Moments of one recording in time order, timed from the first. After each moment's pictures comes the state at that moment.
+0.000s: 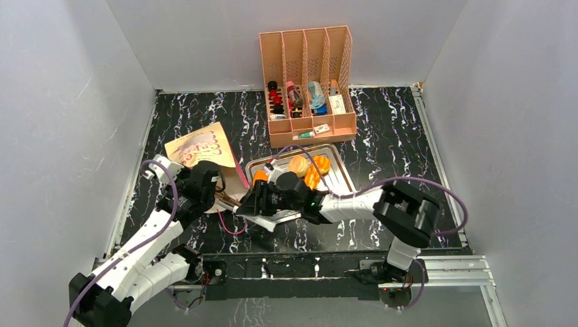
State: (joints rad) left arm -0.52 0.84 0.66 -0.61 -1.11 -1.15; right arm 1.07 1.73 0.85 0.52 -0.24 1.07
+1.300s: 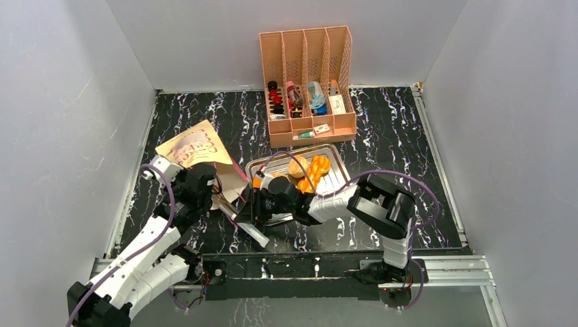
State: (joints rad) left arm -0.51 0.81 0.63 -0.56 -1.09 -1.06; right arm 1.07 1.88 0.88 0.60 -0.32 1.02
